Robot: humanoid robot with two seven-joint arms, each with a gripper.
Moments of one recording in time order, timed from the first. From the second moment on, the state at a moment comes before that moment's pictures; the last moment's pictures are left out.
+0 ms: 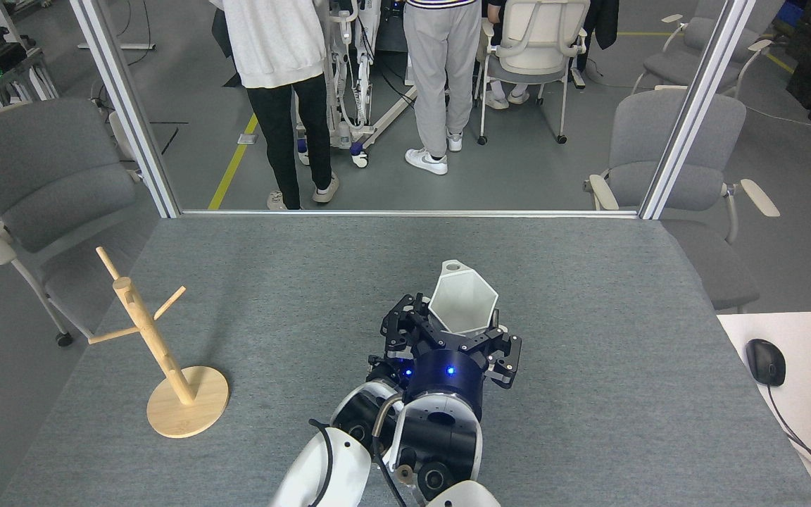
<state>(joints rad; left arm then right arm) -0.44 -0.12 -0.53 -1.32 -1.61 -0.11 -0.14 -0.30 0.27 0.57 -1.67 1.86 0.76 0.71</state>
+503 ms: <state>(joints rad) -0.44 -0.12 -0.53 -1.32 -1.61 -0.11 -0.14 -0.29 0.27 0.57 -1.67 1.86 0.76 0.69</state>
